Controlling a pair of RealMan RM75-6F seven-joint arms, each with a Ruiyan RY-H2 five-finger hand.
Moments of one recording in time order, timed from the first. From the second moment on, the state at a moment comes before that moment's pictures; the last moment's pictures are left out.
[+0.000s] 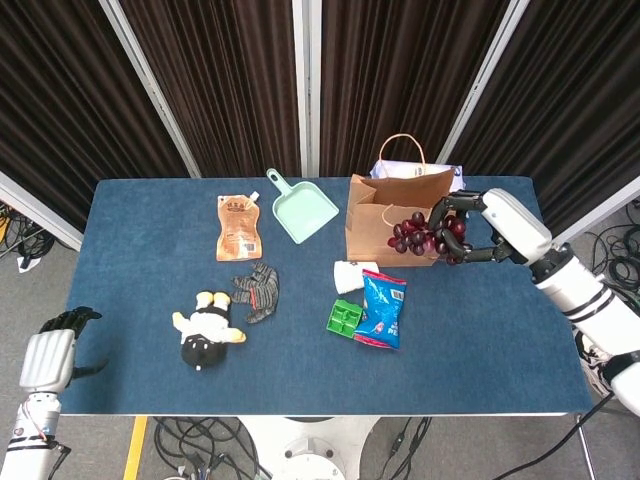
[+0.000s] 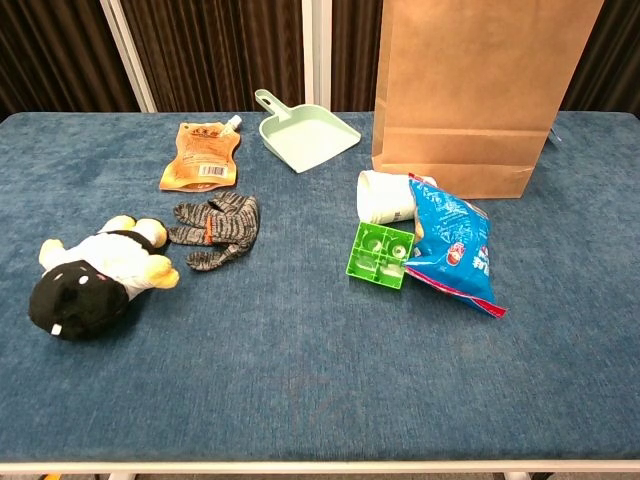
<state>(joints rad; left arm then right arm) -0.09 -1.34 -0.05 -1.46 1.37 1.39 0.06 0.72 -0.79 0.24 -1.59 -1.69 1.10 1.09</state>
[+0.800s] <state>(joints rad) -0.10 -1.33 -0.05 -1.48 1.36 1.38 0.08 0.86 -0.95 0.31 -1.41 -1.29 0.80 0.66</state>
